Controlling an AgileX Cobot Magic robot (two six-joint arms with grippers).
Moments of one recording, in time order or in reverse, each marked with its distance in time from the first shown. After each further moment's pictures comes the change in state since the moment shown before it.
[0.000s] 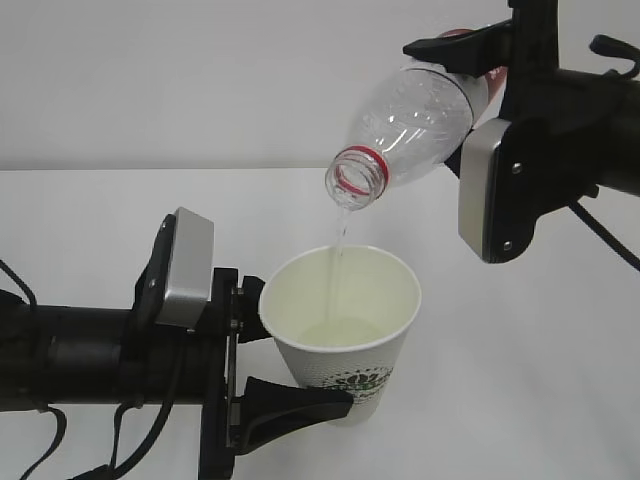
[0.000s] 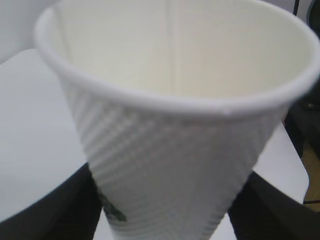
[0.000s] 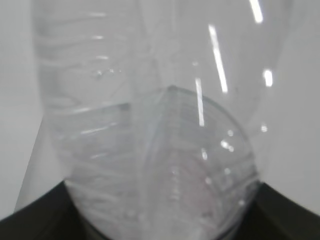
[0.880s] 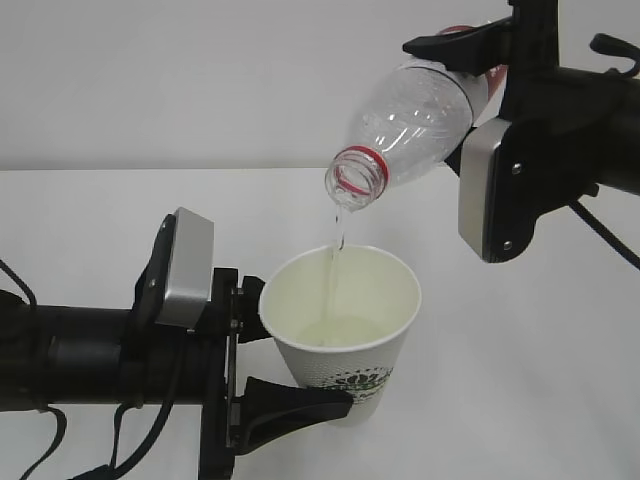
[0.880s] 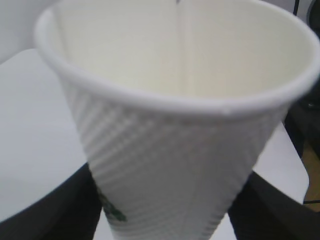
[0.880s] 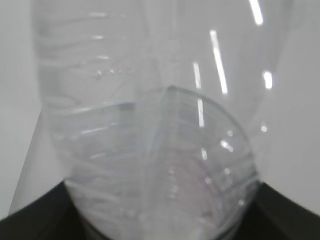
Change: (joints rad) left arm 0.000 0.000 0.000 0.000 0.002 0.000; right arm 0.000 0.000 0.000 0.006 -0.008 -0.016
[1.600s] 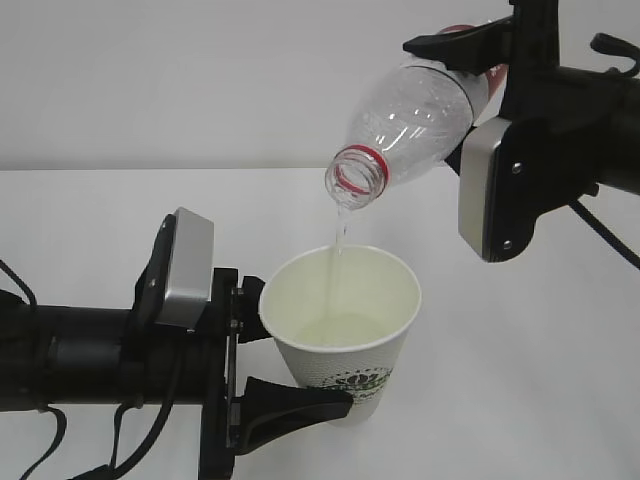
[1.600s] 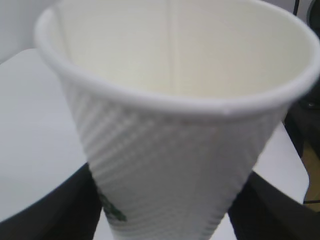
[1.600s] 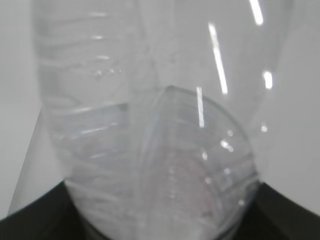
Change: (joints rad) left arm 0.000 0.000 0.000 0.000 0.000 0.000; right arm 0.000 0.000 -0.002 0.004 0.000 -0.002
